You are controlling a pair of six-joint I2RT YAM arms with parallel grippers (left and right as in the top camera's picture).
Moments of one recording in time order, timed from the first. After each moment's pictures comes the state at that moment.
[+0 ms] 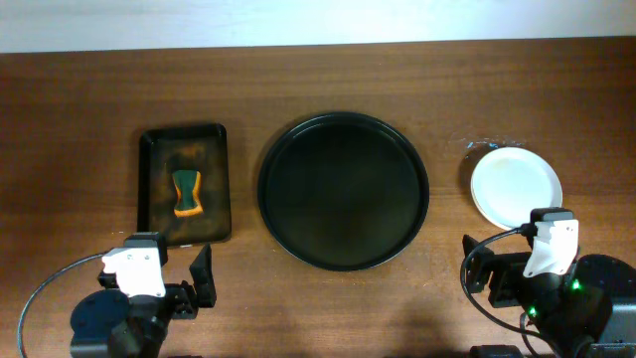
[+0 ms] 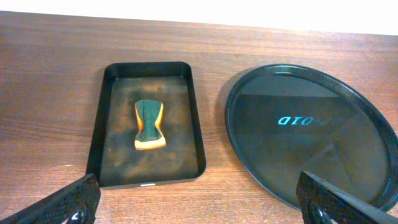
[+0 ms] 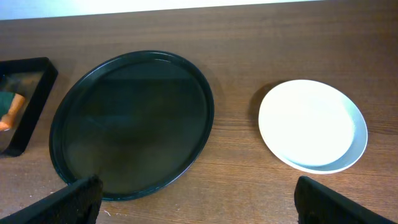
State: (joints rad) left arm 0.01 0.39 0.81 -0.92 0.08 -0.07; right arm -0.02 0.53 1.00 -1.07 -0.16 0.04
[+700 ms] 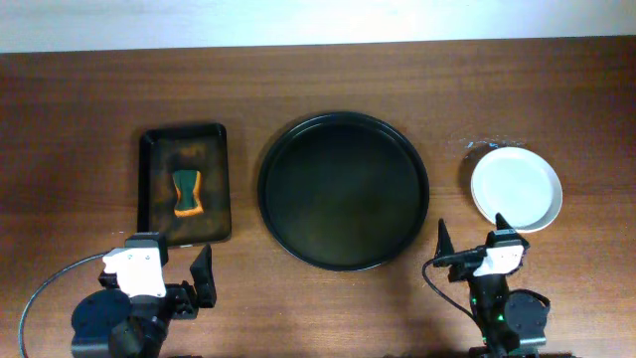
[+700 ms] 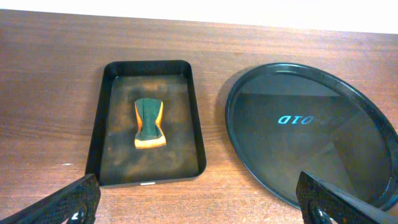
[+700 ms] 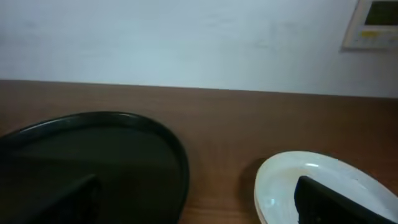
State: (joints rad) left arm 0.01 0.38 0.80 -0.92 0.08 -0.07; right arm 0.05 0.01 0.01 -0.07 -0.02 -0.01
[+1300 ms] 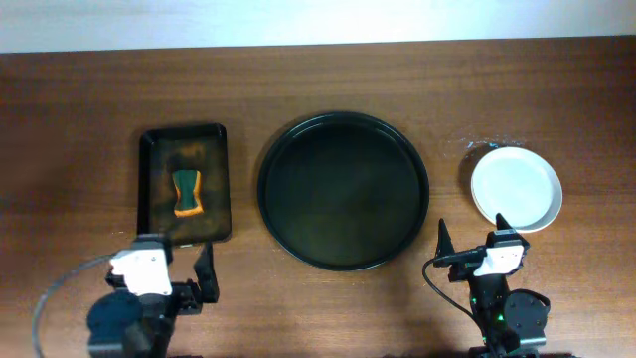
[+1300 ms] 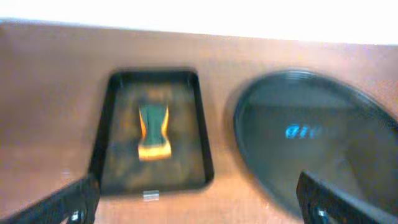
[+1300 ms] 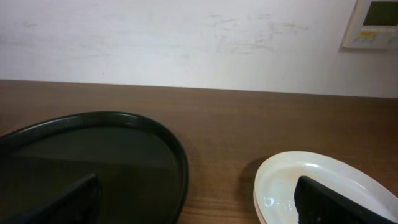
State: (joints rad) left arm 0.01 0.31 0.66 -0.80 0.05 -0.07; right arm 0.05 0.01 0.01 -0.07 -0.02 -0.01
